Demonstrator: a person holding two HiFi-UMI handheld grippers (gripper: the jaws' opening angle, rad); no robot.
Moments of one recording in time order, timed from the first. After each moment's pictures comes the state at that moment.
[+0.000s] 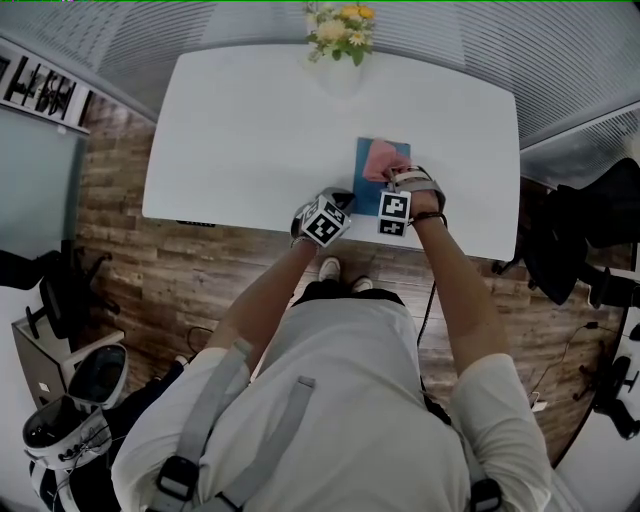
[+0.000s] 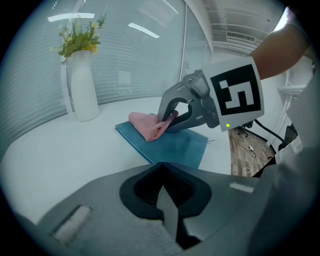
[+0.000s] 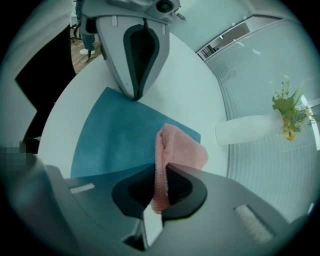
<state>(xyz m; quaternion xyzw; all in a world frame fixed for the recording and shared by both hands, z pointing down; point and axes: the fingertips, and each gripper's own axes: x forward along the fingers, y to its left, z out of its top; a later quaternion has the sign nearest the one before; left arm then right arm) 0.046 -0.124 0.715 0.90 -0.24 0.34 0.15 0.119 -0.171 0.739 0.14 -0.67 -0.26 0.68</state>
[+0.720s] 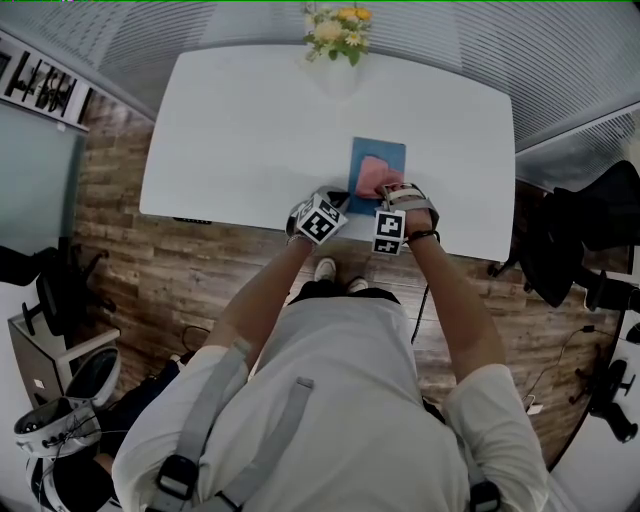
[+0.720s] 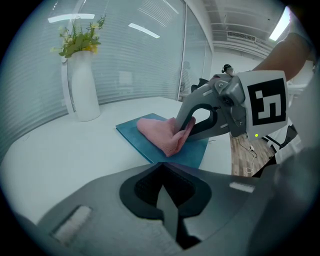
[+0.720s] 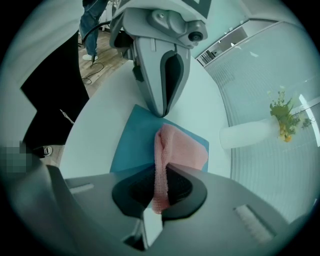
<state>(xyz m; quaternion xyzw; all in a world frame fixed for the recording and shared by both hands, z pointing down) 0.044 -0.126 0.718 0.90 -0.24 0.34 0.15 0.109 -0.124 0.739 0.14 -0.69 -0.26 0.67</state>
